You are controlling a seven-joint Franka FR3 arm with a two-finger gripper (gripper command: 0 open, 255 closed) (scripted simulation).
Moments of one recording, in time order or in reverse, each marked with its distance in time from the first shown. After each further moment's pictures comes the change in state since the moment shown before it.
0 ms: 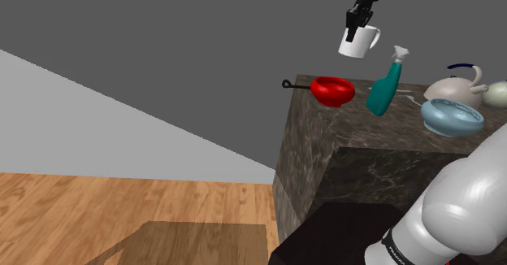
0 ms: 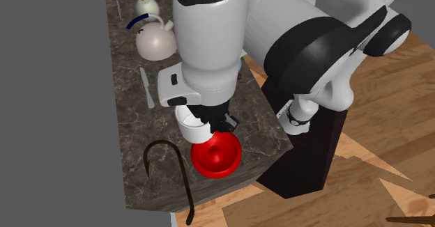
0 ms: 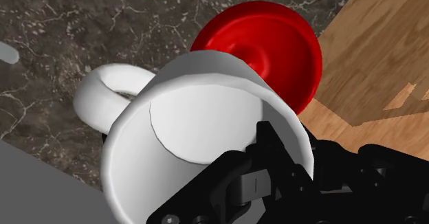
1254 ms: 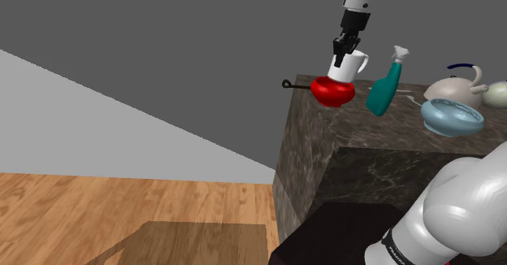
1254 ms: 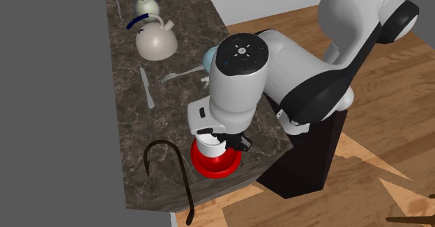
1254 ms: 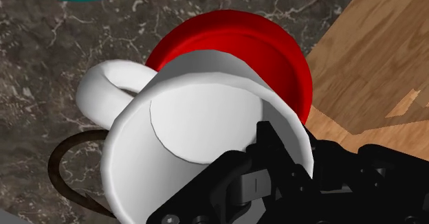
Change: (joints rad) arm 0.025 -0.157 0.065 -0.375 -0.047 0.223 0.114
